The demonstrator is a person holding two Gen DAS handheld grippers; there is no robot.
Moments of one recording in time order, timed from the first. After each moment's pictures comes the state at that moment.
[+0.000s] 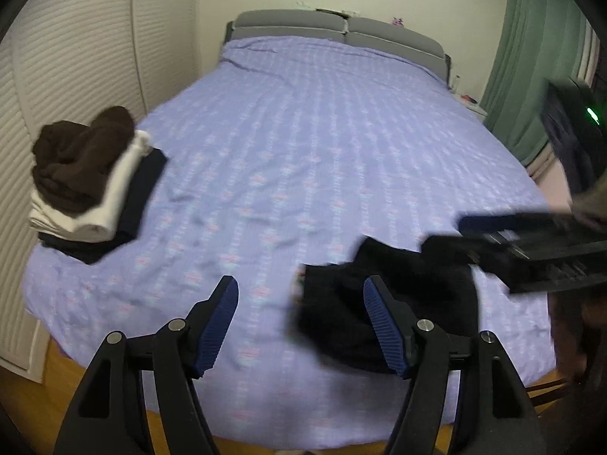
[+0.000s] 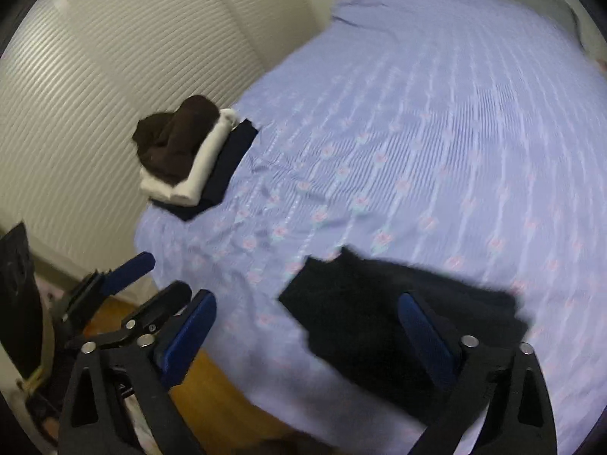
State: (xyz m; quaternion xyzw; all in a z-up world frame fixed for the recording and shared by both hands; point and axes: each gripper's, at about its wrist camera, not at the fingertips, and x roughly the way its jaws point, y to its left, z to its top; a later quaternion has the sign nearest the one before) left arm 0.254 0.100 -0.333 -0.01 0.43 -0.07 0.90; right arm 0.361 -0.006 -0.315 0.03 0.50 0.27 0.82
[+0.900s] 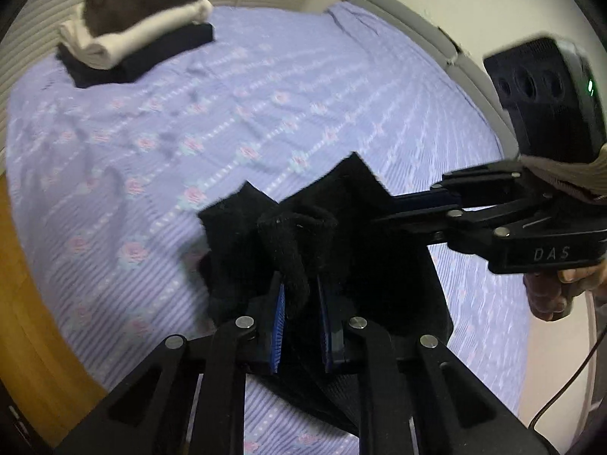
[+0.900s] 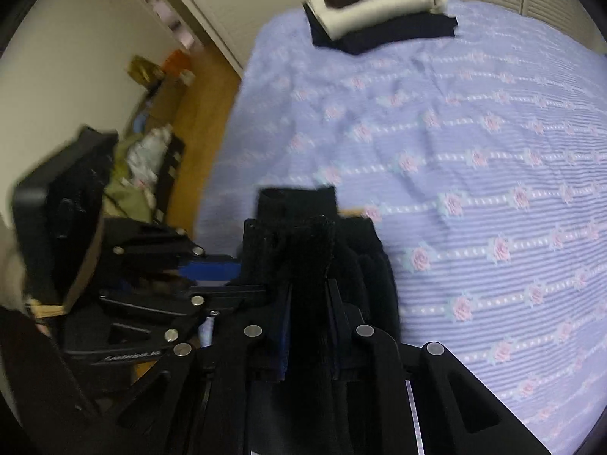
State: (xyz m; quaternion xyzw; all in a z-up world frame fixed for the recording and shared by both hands) left arm 0.260 0.064 -0.414 -0.27 0.45 0.06 0.85; right arm 0.444 0.034 -0.363 -0.24 0.53 0.61 0.54
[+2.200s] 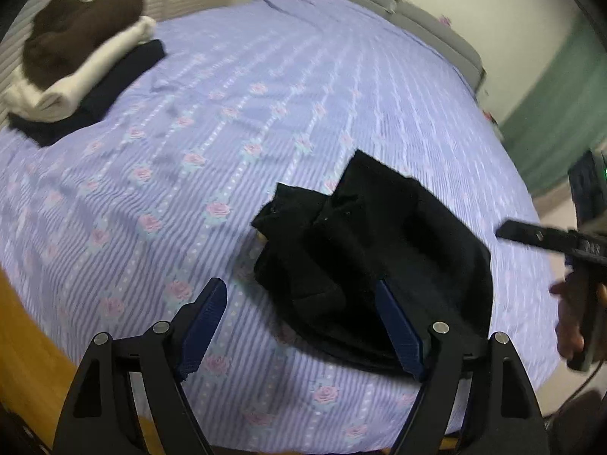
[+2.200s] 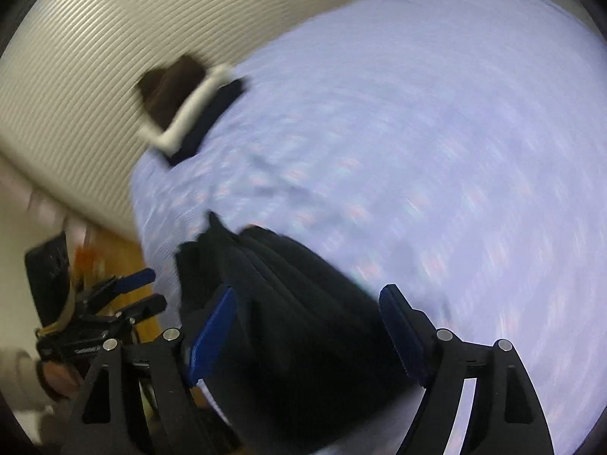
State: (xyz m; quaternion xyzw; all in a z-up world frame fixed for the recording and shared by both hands) left arm 0.268 0.103 -0.443 -0.13 0.50 -0.06 0.86; right arm 0.401 -0.124 -0.376 0.05 0.55 0.29 0.78
